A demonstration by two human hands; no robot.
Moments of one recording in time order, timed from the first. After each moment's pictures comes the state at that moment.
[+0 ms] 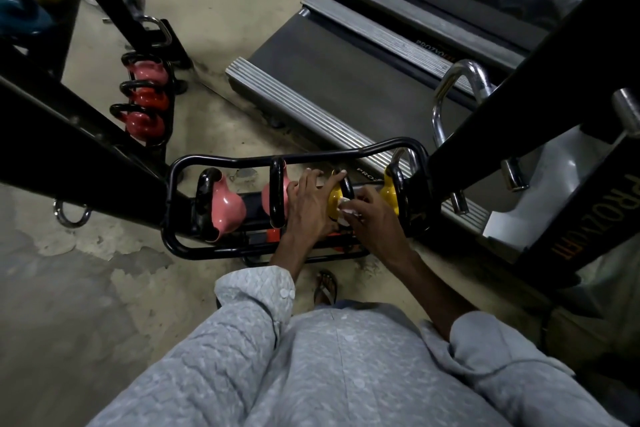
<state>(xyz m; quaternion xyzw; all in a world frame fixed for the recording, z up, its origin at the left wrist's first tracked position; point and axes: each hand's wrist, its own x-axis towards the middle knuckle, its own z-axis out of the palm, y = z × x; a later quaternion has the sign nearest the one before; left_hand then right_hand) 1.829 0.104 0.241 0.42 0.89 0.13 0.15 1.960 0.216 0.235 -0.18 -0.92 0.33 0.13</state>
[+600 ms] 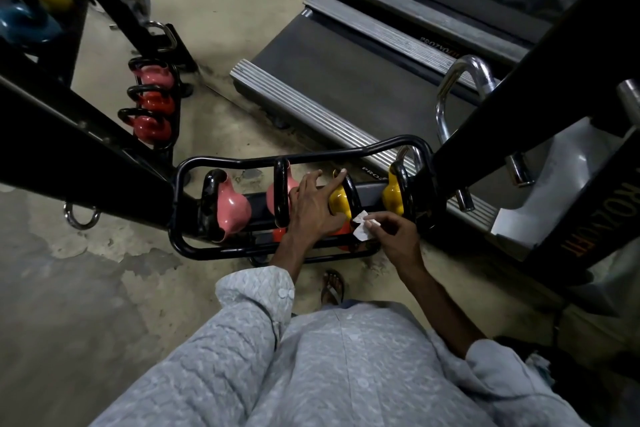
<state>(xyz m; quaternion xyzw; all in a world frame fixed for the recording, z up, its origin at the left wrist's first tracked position) 1.829 0.100 0.246 0.38 0.88 0.19 0.21 1.998 0.207 0.203 -0.39 -0.68 0.60 0.17</state>
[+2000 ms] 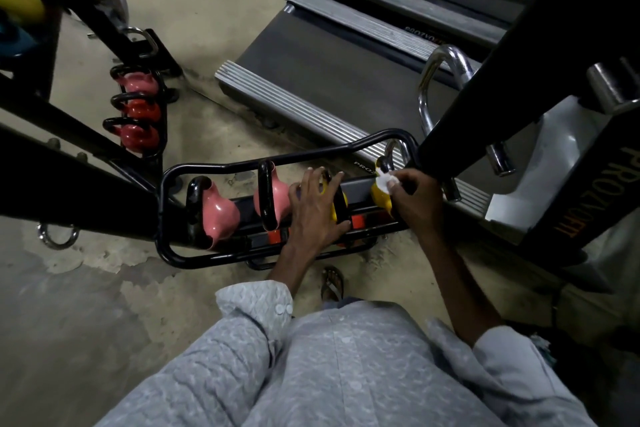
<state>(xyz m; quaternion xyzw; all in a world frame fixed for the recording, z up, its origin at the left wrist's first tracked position) 1.852 0.112 0.246 0.45 0.88 0.13 0.11 1.985 0.267 0.266 -0.45 -0.73 0.47 0.21</state>
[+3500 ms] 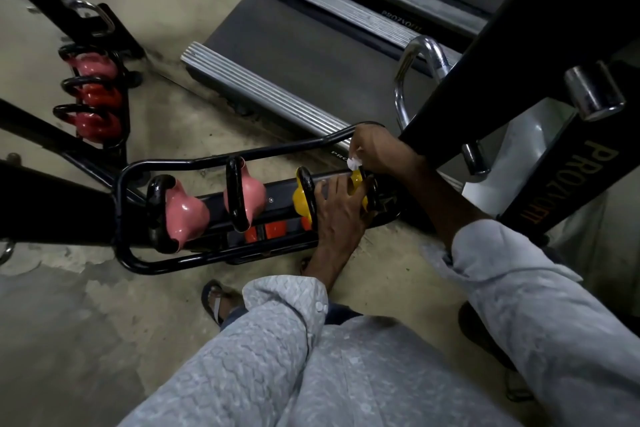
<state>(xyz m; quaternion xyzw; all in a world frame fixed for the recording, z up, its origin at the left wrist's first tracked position) 1.921 0.179 0.217 0.47 0.86 0.20 0.03 1.900 0.365 0.263 -0.20 -0.95 0.18 -0.18</state>
